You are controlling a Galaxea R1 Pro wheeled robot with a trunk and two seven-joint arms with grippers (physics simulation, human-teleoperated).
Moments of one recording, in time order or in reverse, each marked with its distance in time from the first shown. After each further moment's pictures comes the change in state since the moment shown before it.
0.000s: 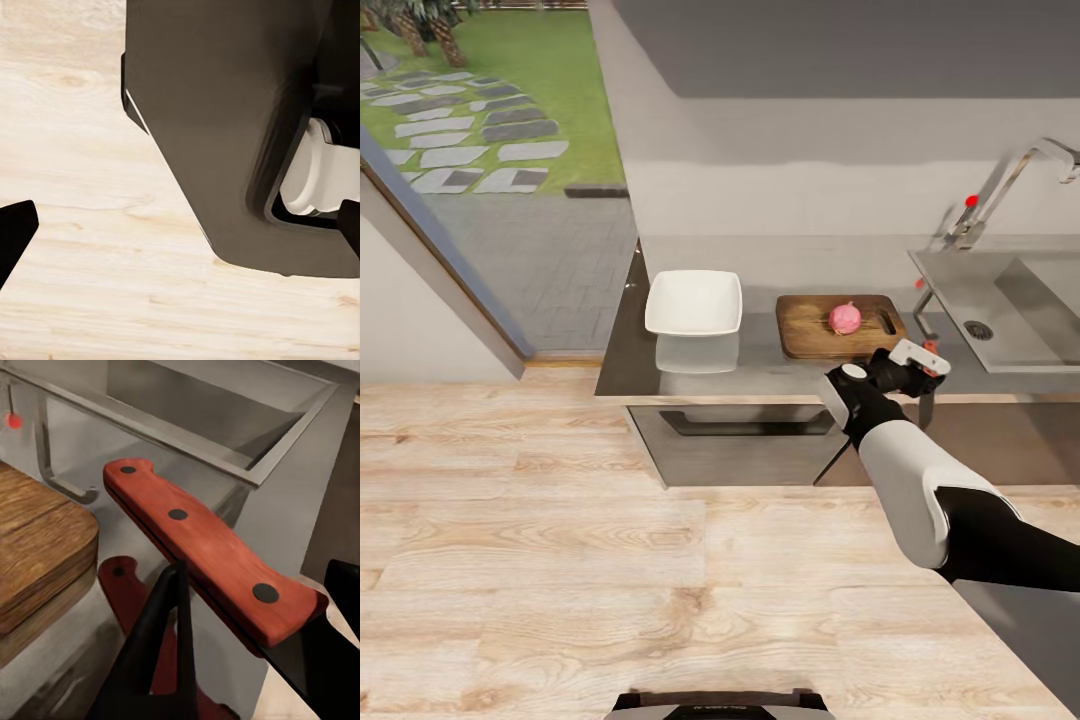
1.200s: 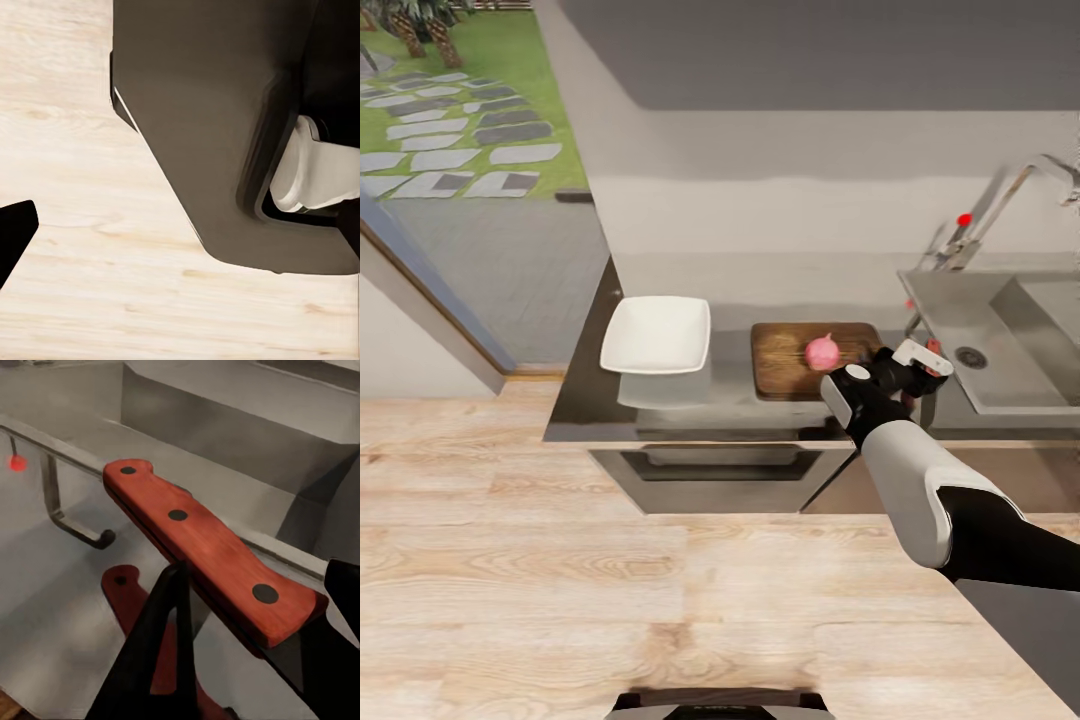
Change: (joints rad) left arm 0.000 -0.013 0.000 0.000 -0.002 0.002 0.000; right arm 0.000 -0.009 -0.003 0.001 -0.010 -0.037 0.008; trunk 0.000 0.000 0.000
